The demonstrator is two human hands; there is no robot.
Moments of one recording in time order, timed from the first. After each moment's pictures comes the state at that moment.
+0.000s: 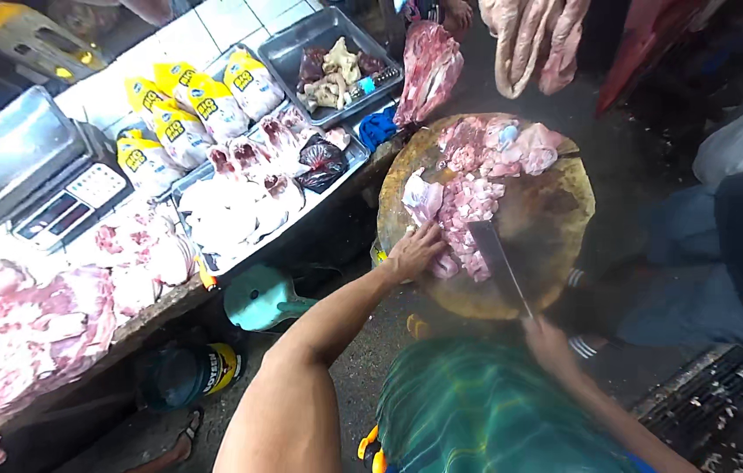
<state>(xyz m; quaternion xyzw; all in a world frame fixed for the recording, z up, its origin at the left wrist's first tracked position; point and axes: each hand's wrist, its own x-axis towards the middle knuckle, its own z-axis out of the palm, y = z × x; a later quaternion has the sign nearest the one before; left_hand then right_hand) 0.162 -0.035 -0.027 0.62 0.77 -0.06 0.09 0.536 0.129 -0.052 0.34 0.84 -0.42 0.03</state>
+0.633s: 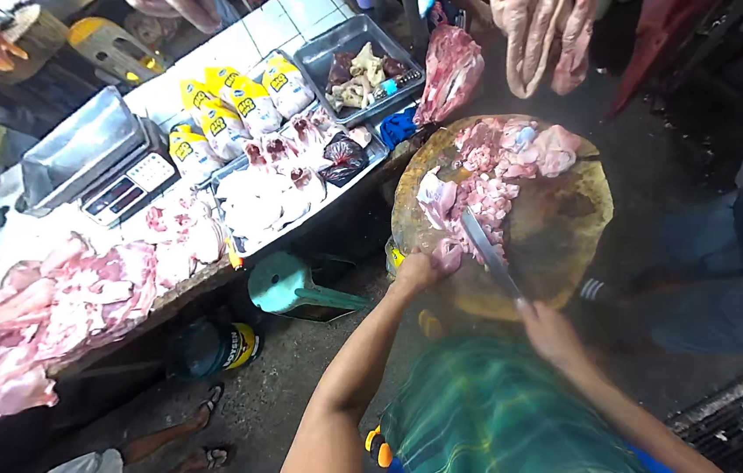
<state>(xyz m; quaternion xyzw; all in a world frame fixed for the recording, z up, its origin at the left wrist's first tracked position) 0.228 -0.056 -0.001 0.26 0.92 0.08 0.26 0.489 0.134 0.034 0.34 0.84 -0.39 0.14</state>
